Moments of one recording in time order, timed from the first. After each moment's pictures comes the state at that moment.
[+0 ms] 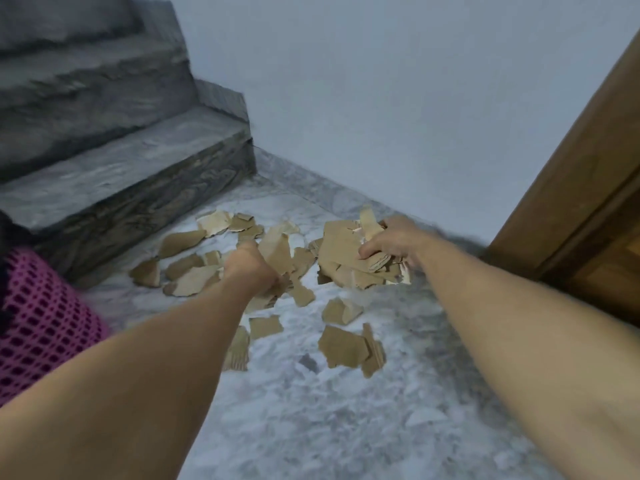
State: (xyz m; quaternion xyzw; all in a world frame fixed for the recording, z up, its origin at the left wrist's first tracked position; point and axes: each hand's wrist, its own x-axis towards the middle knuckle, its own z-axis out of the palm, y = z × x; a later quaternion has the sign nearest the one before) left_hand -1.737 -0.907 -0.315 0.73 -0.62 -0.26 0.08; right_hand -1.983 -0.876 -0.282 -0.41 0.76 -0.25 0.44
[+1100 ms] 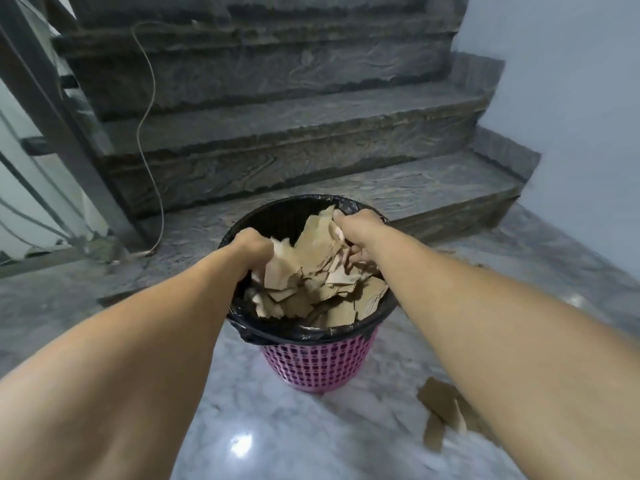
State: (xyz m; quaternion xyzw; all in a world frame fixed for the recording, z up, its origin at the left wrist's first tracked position) left_hand -1.214 -0.879 -0.203 0.85 -0.40 -0.26 0.22; right_hand -1.384 -0.955 -0.189 -0.55 0.62 -0.23 0.51
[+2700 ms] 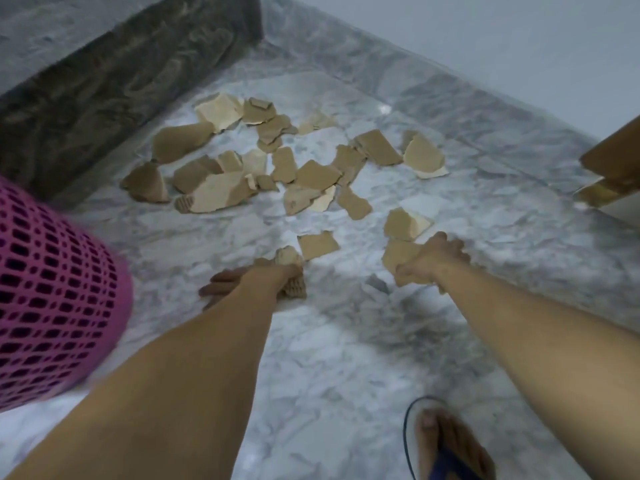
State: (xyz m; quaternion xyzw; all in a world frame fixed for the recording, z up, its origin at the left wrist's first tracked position) left_hand -1.603 -0.952 -0.677 0.82 -0.37 -0.43 -0.06; right_hand -1.870 -0.839 -0.463 -0.26 0.92 0.08 0.30
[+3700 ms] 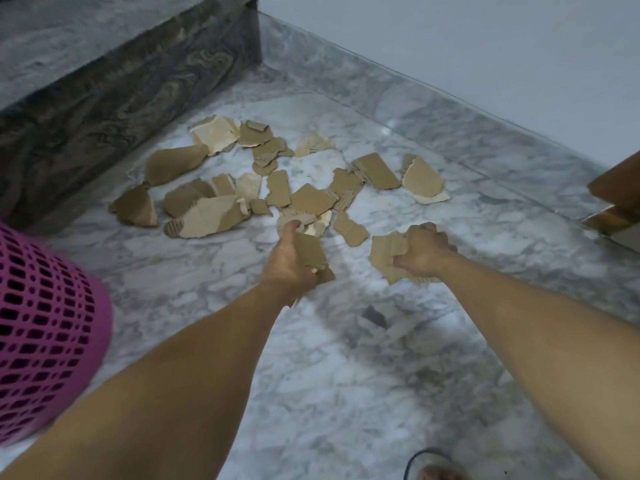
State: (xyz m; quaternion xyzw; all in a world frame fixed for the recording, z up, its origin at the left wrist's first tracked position) left_hand -1.671 -0.931 -0.480 0.62 -0.60 -0.49 0.12; right_hand -1.902 -0.897 -0.479 -0.46 0.84 0.08 0.28
